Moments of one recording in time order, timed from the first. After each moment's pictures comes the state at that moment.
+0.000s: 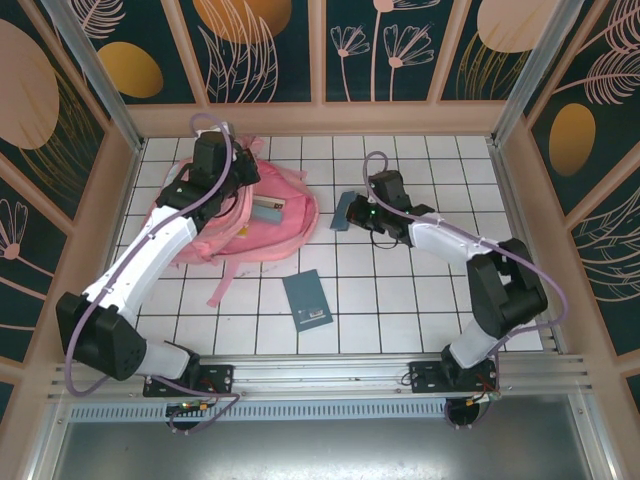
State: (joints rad) left arm -0.39 1.40 1.33 -0.44 -0.12 -0.60; right arm 0.49 1.60 1.03 -0.16 -0.18 0.73
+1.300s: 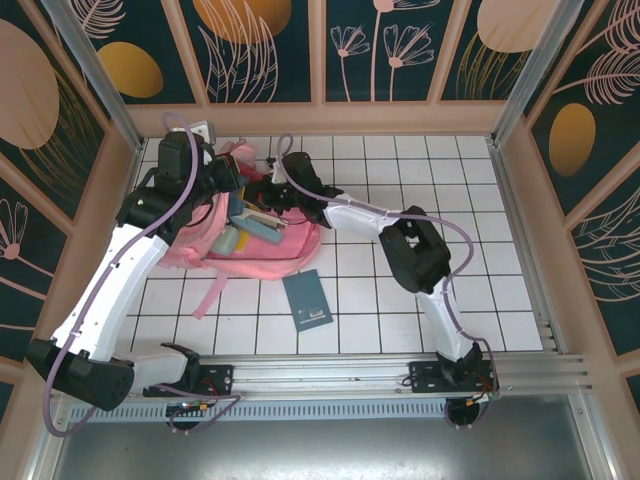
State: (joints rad) left arm -0.37 1.25 1.42 -0.67 -0.06 -0.50; right arm 0.79 2.25 1.74 0.19 -0.56 1.11
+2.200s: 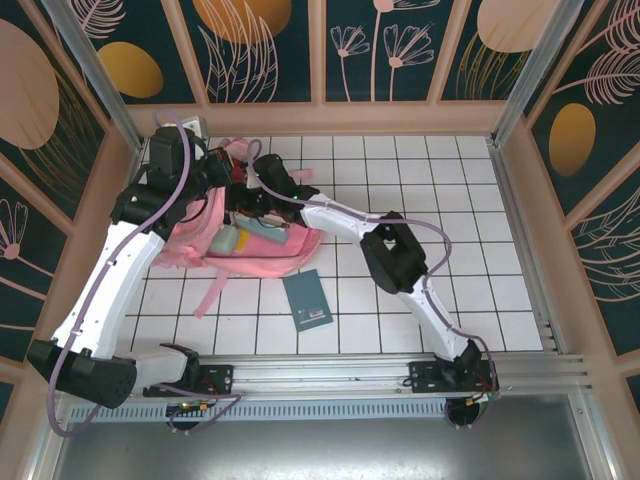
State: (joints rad) left arm -0.31 1.26 1.43 -0.67 -0.02 -0.50; right arm 0.86 2.36 1.97 -0.05 -0.49 0.89
